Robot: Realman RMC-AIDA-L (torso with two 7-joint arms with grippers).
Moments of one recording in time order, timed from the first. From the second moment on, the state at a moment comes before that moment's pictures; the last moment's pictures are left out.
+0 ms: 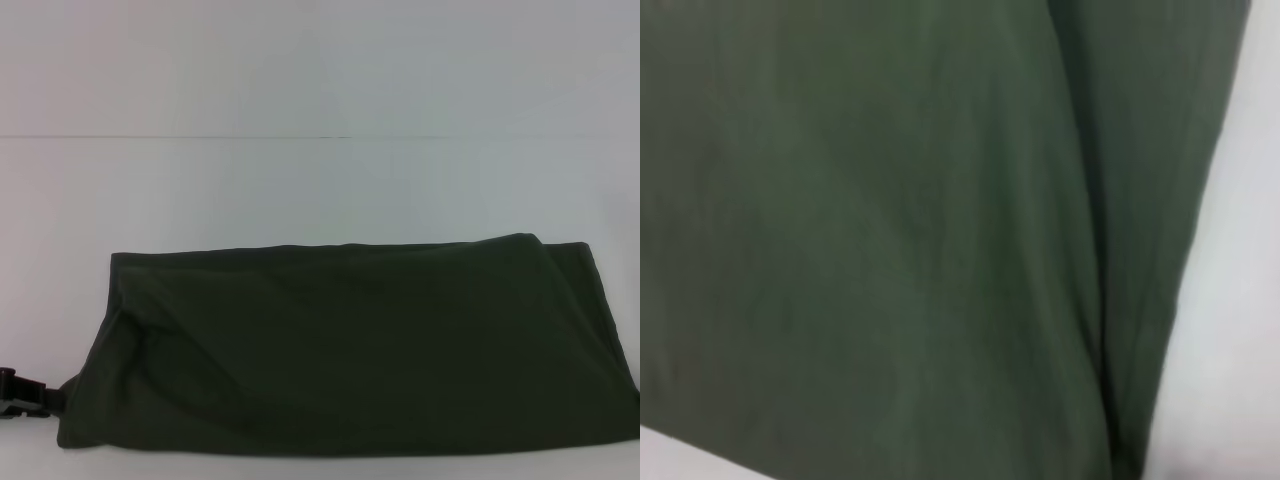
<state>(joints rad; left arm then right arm) -0.47 -1.89 0.52 0.68 2.52 1.60 -2.33 0.67 1.84 -0.73 -0.65 -2.69 -1.61 2.41</state>
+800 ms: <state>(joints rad) -0.53 -1.87 0.37 0.67 2.44 1.68 -2.35 0.63 1.87 -0.54 -0.72 -2.42 -1.71 2.06</state>
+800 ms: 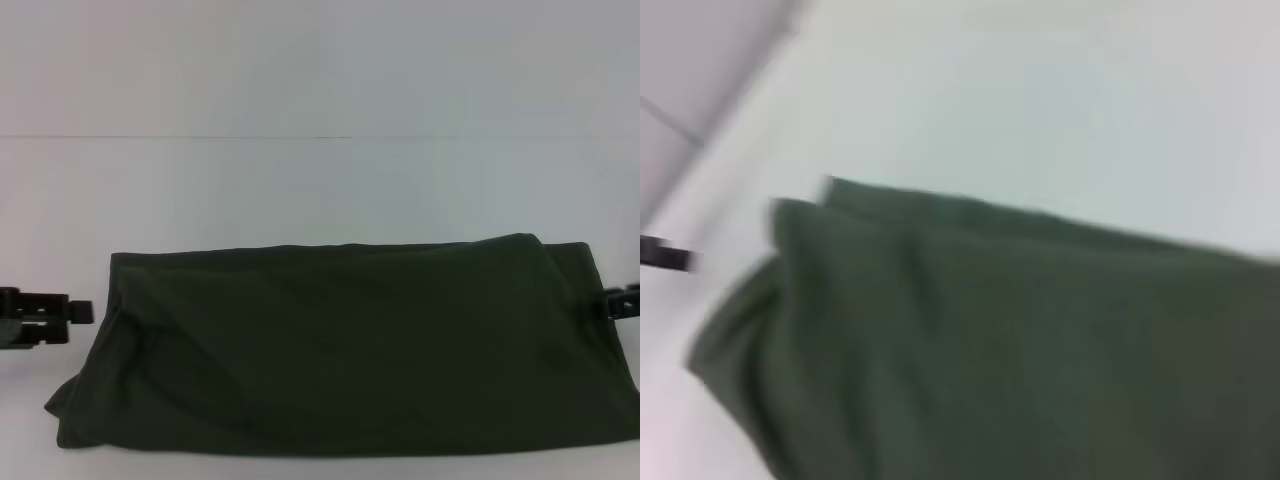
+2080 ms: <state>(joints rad) -0.68 -1.93 0.55 0.62 2.46 1.47 -2.49 0.57 2.09 -0.60 -0.62 -2.25 -1.56 1.27</state>
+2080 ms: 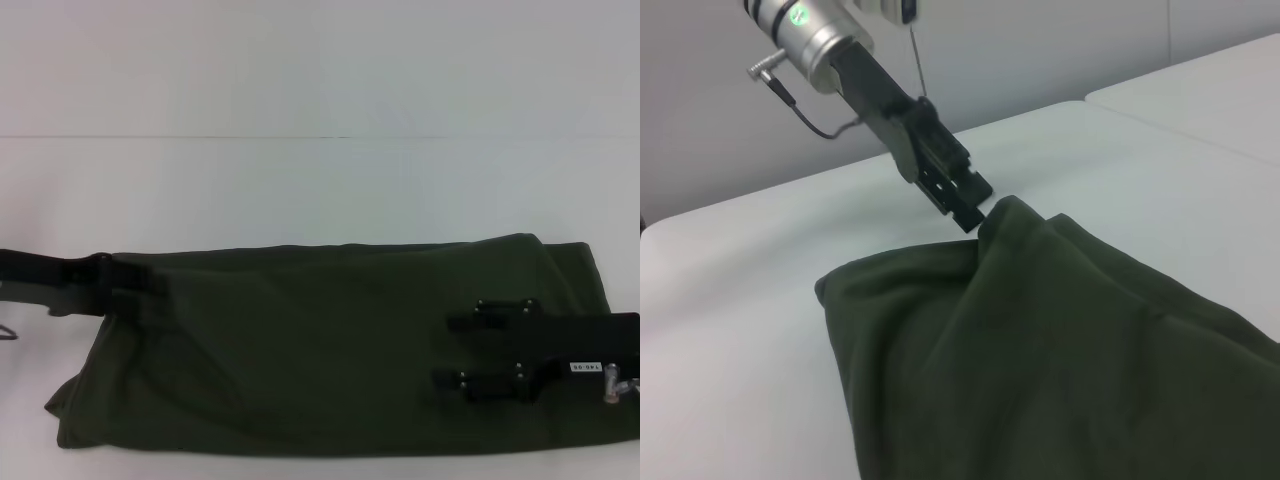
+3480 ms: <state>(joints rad) -0.62 -1.90 0.54 0.65 2.46 1.43 -2.47 0.57 2.09 -0.59 -0.62 -2.23 -1.55 1.28</state>
